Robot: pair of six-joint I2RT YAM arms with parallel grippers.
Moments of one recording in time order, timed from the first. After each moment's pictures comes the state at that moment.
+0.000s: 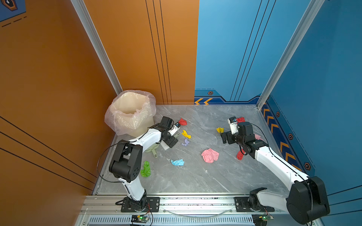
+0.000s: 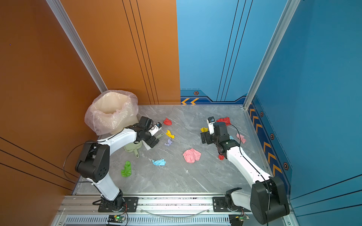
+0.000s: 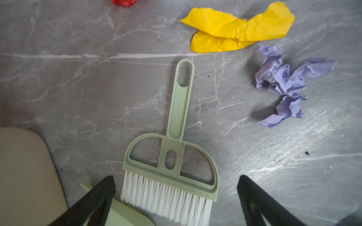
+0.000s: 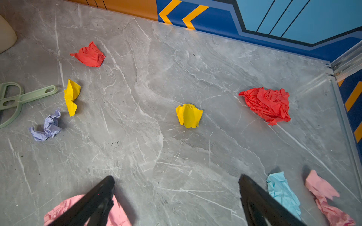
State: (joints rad) left arm -0.32 1.75 1.16 -0.53 -0.03 0.46; right arm 0.28 1.24 0.82 -0.23 0.01 -0.03
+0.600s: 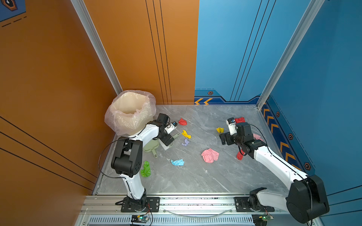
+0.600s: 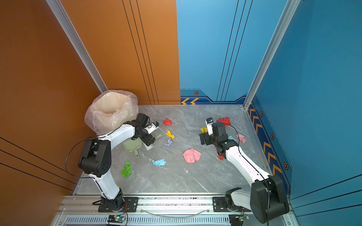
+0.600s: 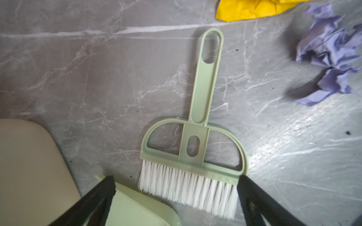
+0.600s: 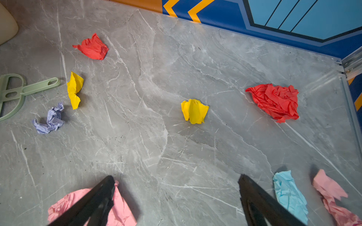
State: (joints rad) left arm -0.27 1.83 1.26 -0.64 -0.01 0.54; right arm 0.30 1.26 0.82 -0.25 0.01 -0.03
